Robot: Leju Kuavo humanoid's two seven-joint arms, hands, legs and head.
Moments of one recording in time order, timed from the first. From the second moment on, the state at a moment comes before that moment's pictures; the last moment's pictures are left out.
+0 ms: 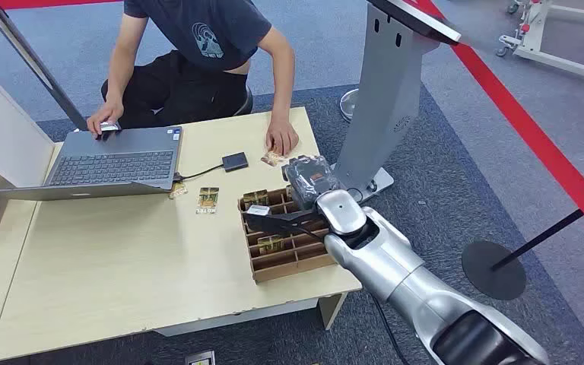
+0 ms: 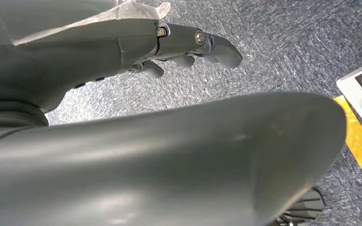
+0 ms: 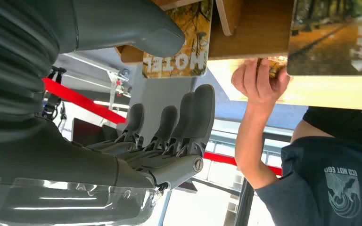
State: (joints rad) left arm -0.20 -0.02 1.15 -0.15 -1.49 0.02 -0.08; right arm -0.74 0.00 0.85 -0.91 1.02 -0.03 0.24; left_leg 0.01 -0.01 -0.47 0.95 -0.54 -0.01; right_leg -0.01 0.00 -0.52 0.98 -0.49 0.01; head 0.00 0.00
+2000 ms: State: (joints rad) left arm -0.20 -0.02 1.15 -0.15 -1.50 0.02 -0.08; right arm -0.73 0.00 0.84 -0.91 1.01 -0.06 0.24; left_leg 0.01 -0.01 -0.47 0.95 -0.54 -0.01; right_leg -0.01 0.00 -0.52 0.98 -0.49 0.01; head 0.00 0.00
